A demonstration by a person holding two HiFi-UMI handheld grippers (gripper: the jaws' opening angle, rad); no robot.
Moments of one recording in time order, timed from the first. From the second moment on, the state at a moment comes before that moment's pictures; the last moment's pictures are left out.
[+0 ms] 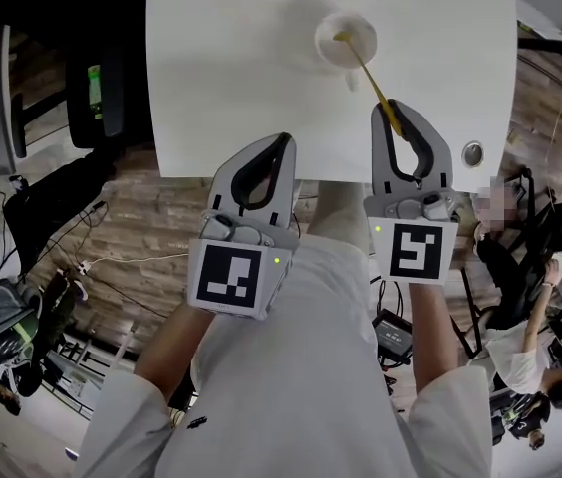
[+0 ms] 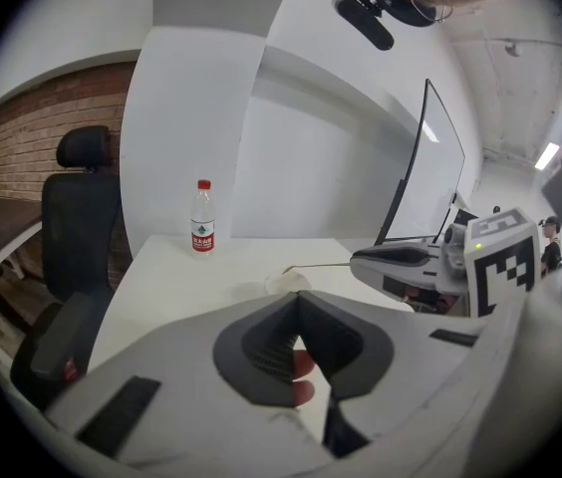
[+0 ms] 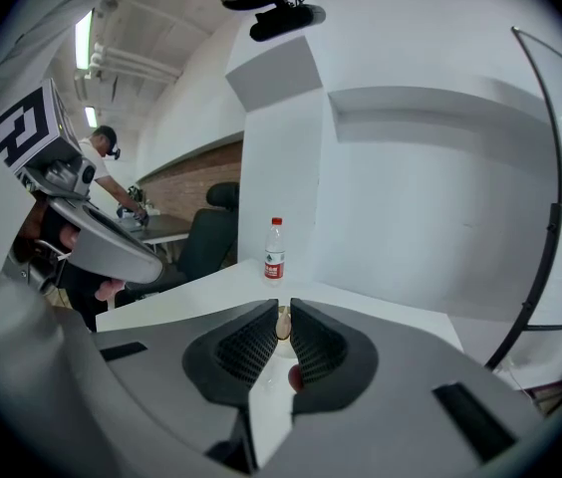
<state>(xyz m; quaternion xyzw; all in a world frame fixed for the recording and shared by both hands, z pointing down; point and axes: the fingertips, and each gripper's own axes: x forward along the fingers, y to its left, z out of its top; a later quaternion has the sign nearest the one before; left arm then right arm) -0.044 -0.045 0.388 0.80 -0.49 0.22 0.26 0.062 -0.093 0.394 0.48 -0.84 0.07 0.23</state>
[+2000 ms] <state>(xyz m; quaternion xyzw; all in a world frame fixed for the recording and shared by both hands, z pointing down) -0.087 -0.020 0.254 0.86 -0.48 0.08 0.17 0.097 0.006 0.219 0.60 -0.78 0.03 0.14</state>
